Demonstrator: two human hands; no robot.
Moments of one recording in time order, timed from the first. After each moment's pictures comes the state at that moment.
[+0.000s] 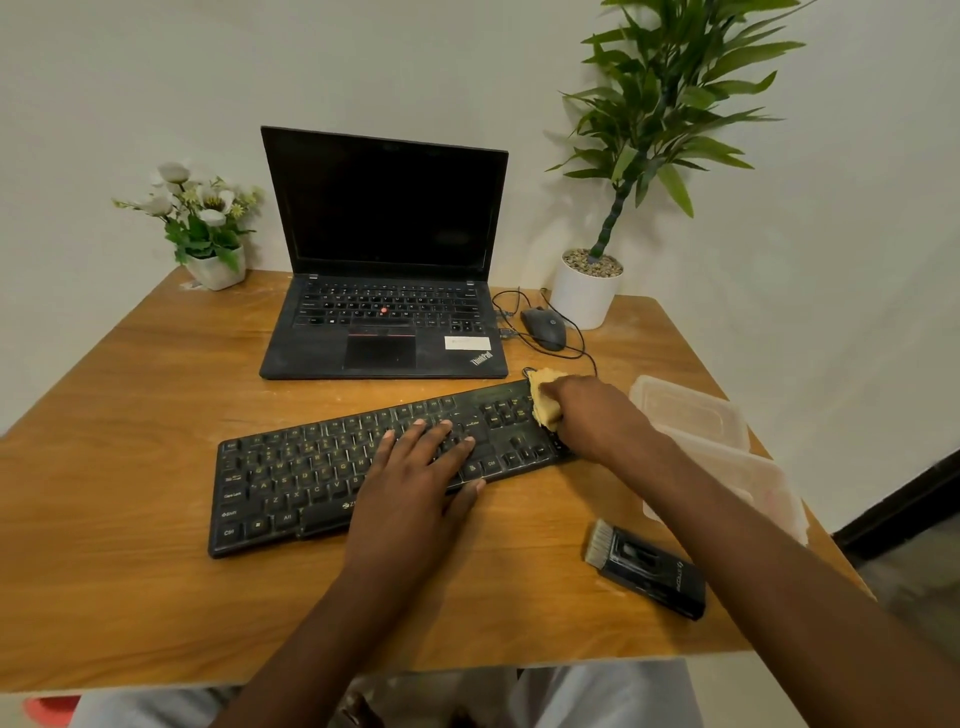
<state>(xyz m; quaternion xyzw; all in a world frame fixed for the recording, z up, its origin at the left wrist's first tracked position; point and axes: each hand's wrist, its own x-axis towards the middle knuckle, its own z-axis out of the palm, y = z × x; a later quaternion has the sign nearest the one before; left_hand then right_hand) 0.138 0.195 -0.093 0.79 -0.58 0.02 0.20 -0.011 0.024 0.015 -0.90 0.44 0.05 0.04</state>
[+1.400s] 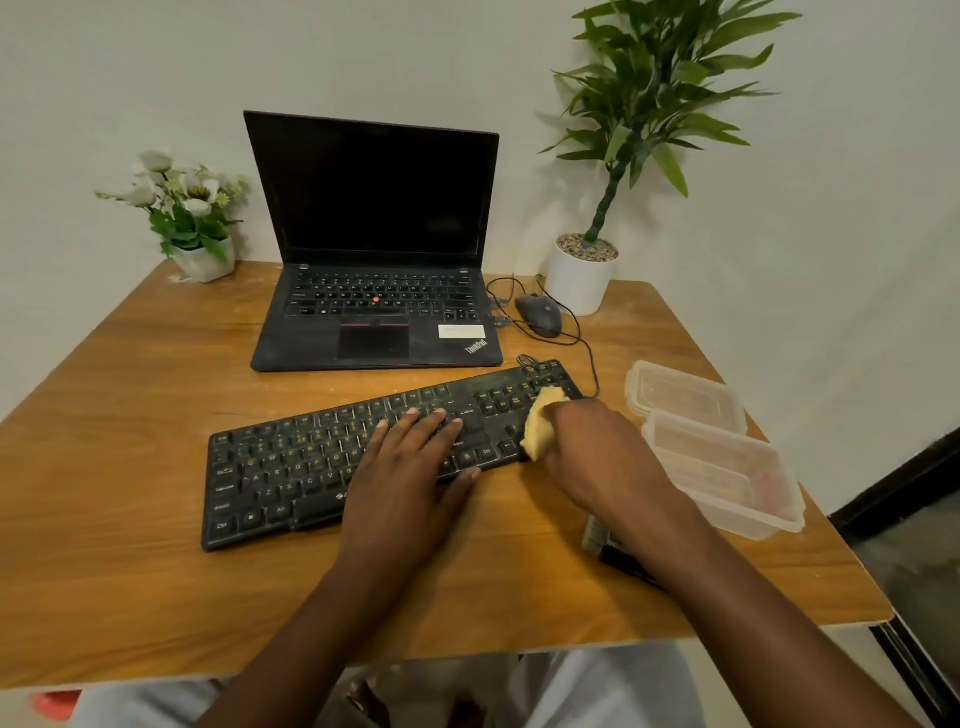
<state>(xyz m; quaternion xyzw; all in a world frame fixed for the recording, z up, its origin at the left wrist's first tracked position) 0.137 0.194 -0.091 0.79 -0.57 0.02 0.21 -0.033 0.082 0.010 -0.88 0.47 0.02 0.05</state>
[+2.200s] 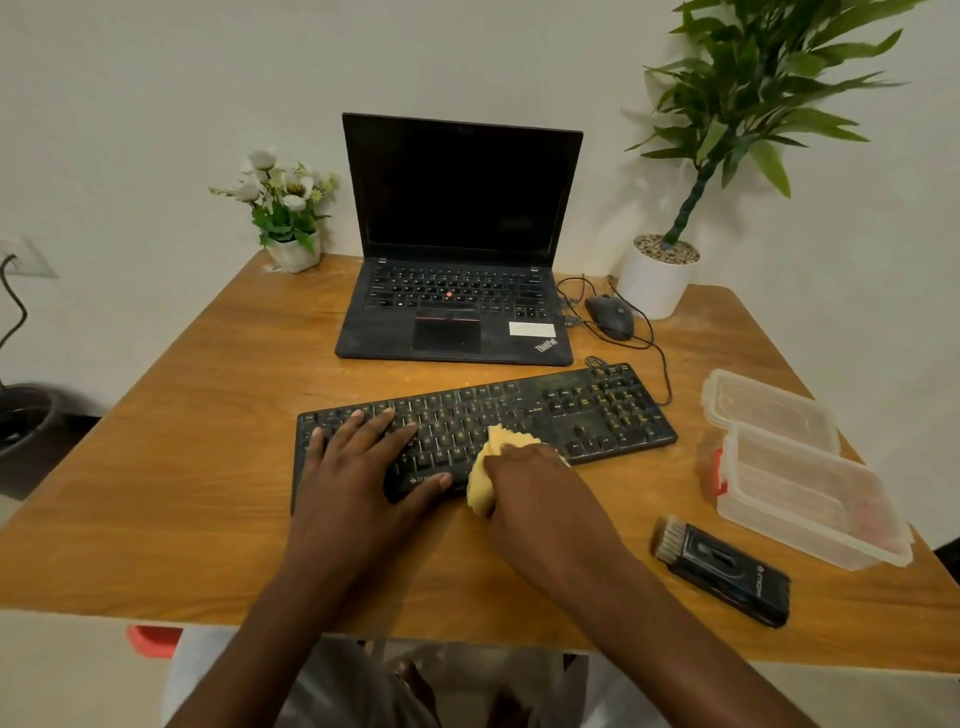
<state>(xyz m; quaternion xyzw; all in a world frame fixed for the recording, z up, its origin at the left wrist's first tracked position) 0.206 0.280 -0.084 0.85 -0.48 0.02 0.22 0.028 0.171 -0.011 -0.94 0.32 0.00 0.11</state>
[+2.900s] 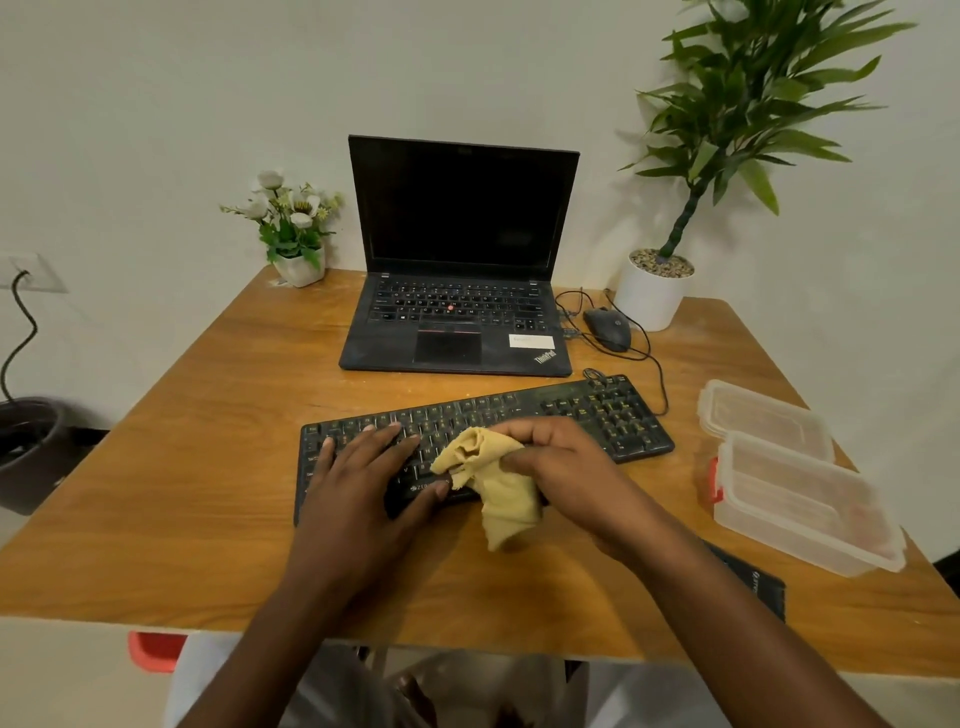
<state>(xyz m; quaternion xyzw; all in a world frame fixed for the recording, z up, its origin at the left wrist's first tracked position) 0.205 0.287 -0.082 0.83 -0.50 0.00 0.26 0.023 0.139 0.011 -0.76 0.33 -0.10 0.56</state>
